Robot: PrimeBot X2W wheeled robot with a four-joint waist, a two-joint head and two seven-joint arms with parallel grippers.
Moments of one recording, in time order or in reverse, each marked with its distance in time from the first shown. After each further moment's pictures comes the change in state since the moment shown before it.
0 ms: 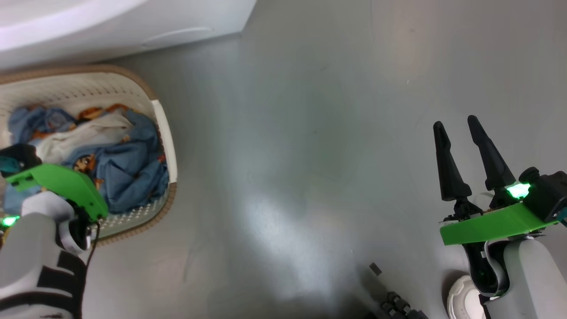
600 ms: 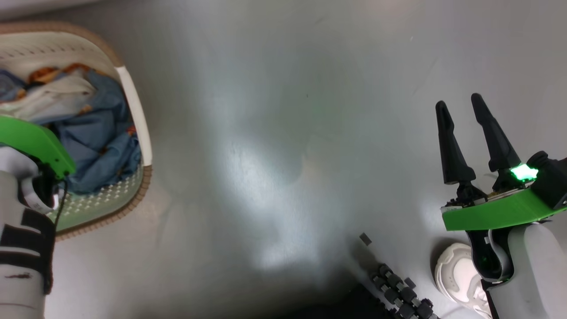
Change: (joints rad) left arm -0.179 0.056 -0.011 0.091 -0.001 0.006 0.015; right arm -0.045 -0.020 0.021 -0.028 0.017 0.000 -0.005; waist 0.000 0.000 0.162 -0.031
